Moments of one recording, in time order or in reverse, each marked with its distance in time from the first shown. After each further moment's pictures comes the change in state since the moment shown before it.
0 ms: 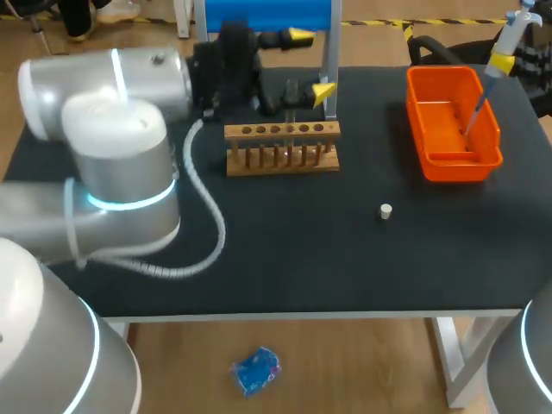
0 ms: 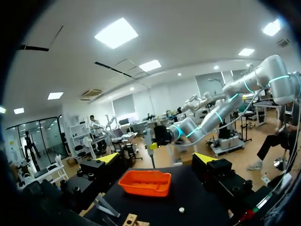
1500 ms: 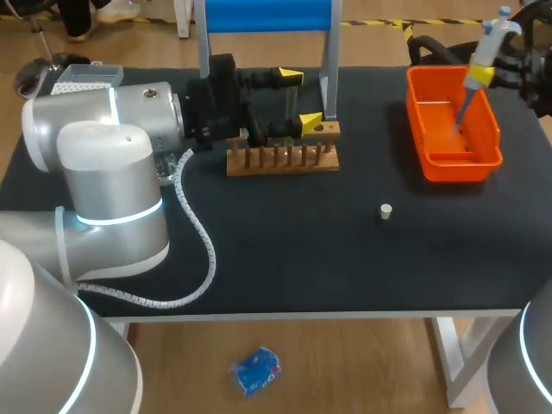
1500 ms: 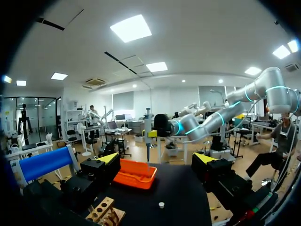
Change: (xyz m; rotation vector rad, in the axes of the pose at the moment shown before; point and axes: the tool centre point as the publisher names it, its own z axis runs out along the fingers) left arm 0.026 0.060 -0.020 0.033 0.030 -0.202; right arm 0.062 0.015 0.029 0.016 0.023 0.006
